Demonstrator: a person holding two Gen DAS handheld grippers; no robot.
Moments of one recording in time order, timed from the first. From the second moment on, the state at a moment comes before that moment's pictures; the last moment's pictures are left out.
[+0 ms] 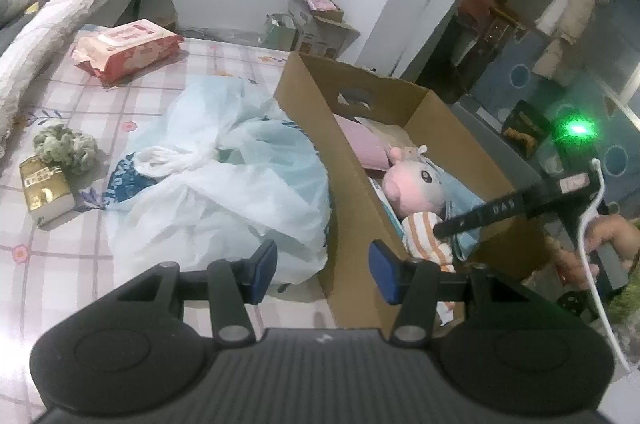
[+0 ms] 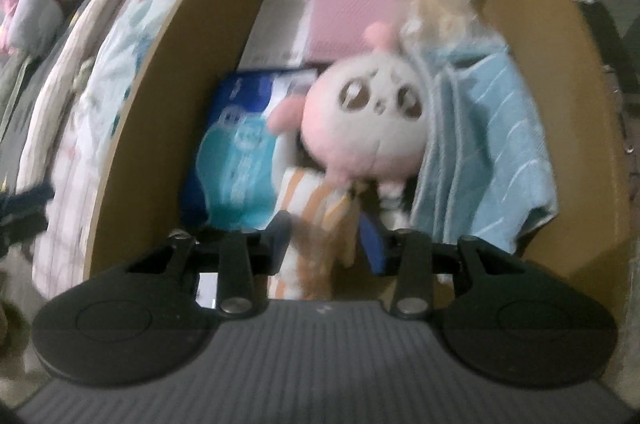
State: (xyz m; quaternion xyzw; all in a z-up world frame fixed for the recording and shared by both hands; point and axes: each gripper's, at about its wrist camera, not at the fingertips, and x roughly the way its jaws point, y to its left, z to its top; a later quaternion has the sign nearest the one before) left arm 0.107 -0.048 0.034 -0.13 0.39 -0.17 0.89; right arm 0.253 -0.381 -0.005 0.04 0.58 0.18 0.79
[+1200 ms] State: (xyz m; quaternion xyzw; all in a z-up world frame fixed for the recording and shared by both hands) left arm 0.151 0.096 0.001 -0.11 0.38 0.07 0.92; right arm 0.332 -0.074 0.078 0.02 0.56 0.40 0.73
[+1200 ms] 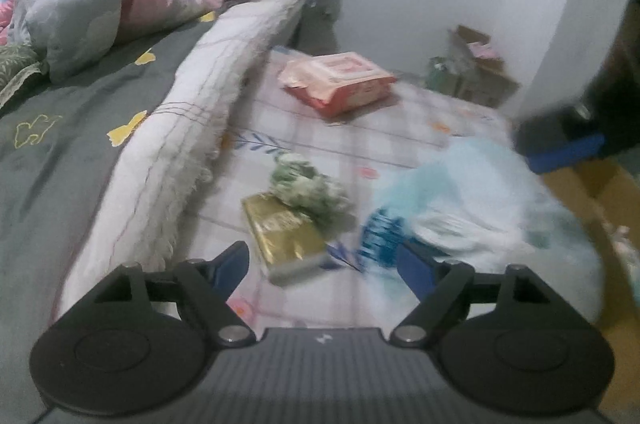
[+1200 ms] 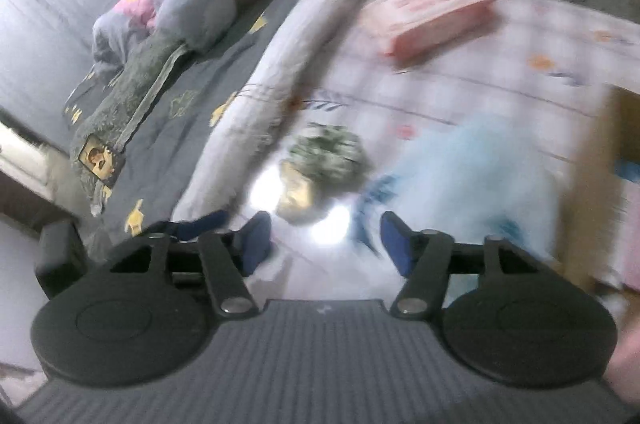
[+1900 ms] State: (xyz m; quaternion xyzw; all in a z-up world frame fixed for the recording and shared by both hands) left arm 0.224 0.104 -0.062 -0.08 0.42 0.13 0.90; right arm 0.413 0.065 -0.058 -0.01 0.67 0.35 0.65
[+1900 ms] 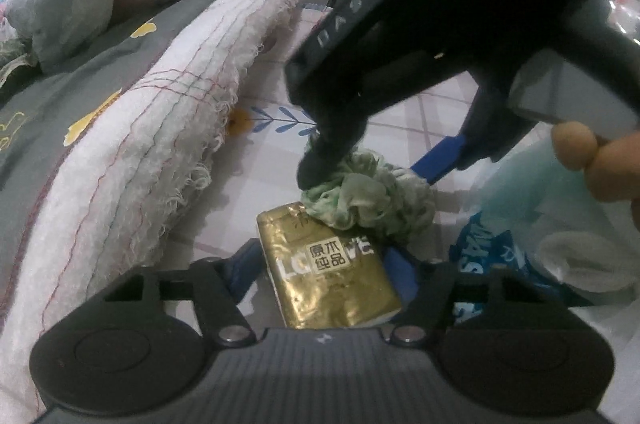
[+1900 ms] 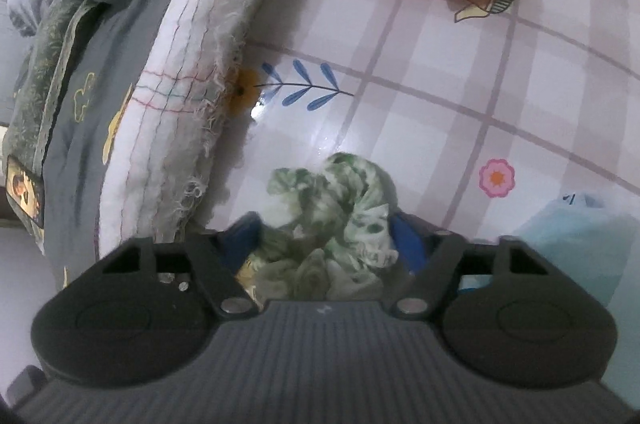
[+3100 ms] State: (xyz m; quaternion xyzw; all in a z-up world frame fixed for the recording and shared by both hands) left arm 0.122 -0.094 0.063 -0.10 0.35 -0.17 0.92; right arm 0.227 -0.414 0.077 0.19 0.53 0.18 0.80
